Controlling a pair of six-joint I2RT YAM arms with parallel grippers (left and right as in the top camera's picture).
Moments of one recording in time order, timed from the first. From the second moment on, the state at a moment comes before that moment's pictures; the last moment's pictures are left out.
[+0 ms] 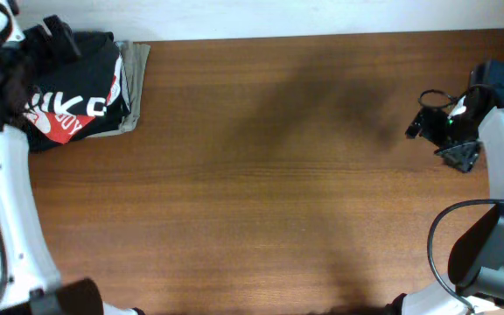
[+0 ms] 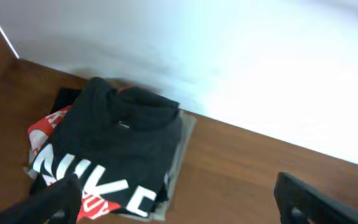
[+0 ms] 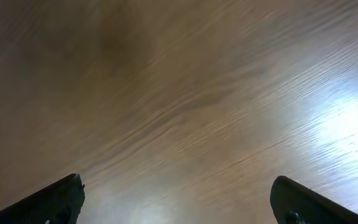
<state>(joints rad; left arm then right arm) 0.27 1.66 1.94 -0.83 0.14 -0.16 -0.34 1.79 1.53 -1.14 -0.17 0.33</state>
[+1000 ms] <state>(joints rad) 0.27 1.64 1.94 -0.97 0.18 -0.16 -0.20 1.01 1.50 -1.32 -0.41 0.19</state>
